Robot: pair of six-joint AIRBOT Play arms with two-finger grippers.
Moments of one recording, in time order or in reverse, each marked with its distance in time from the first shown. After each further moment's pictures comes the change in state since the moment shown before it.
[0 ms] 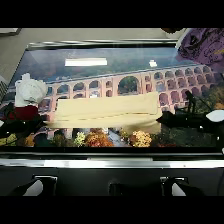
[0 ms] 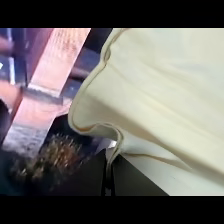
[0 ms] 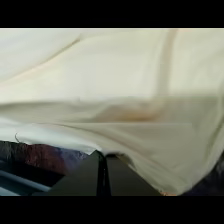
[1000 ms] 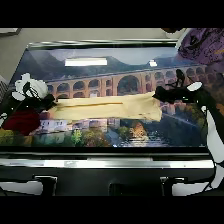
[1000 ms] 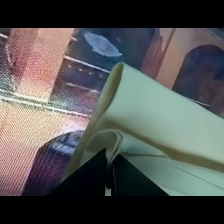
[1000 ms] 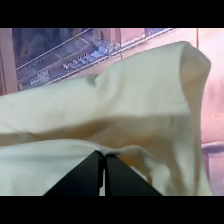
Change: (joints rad) left arm -0.154 -0.549 0.443 0.003 0.182 0.003; right arm 0.100 -0.578 0.499 -0.023 -0.228 0.023
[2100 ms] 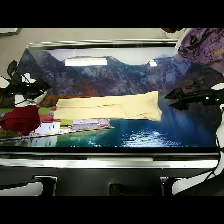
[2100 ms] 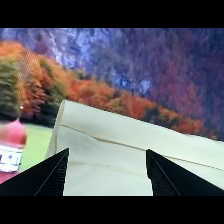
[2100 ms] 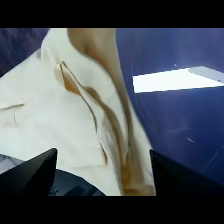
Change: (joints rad) left arm -0.025 0.150 0.198 0.085 -0.154 -0.003; right arm -0.265 -0.177 0.197 0.066 0.457 0.056
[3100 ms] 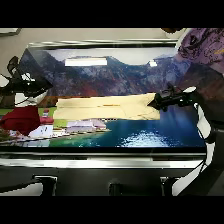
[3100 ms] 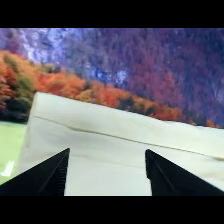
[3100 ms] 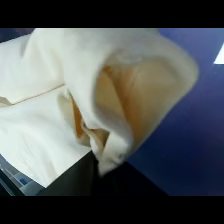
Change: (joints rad) left arm -0.060 0.037 0.004 0.005 -0.015 -0.008; right arm 0.197 -0.160 0.003 0.021 -0.095 -0.068
